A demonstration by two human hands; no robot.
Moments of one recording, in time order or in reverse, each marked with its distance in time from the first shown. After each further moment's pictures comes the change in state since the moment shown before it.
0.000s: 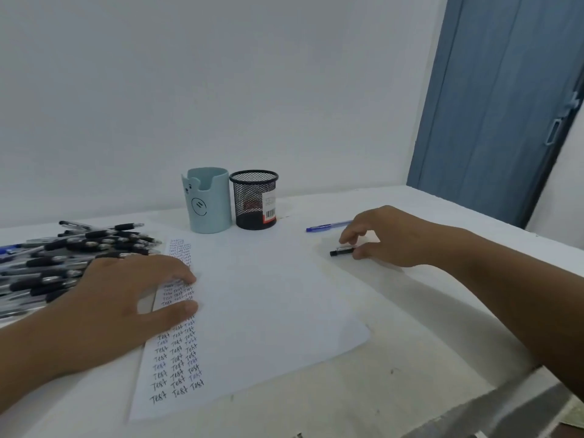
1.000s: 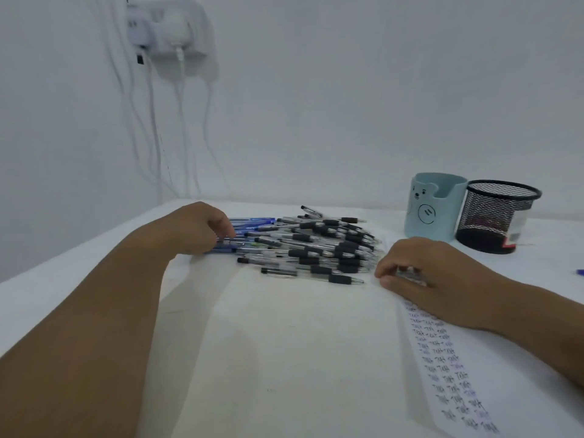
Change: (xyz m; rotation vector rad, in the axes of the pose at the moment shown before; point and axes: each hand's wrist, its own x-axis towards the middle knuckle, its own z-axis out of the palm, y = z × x) left_hand -0.070 -0.145 -0.146 0.043 0.041 -0.829; right_hand 0.107 -0.211 0.090 0.212 0.092 -0.645
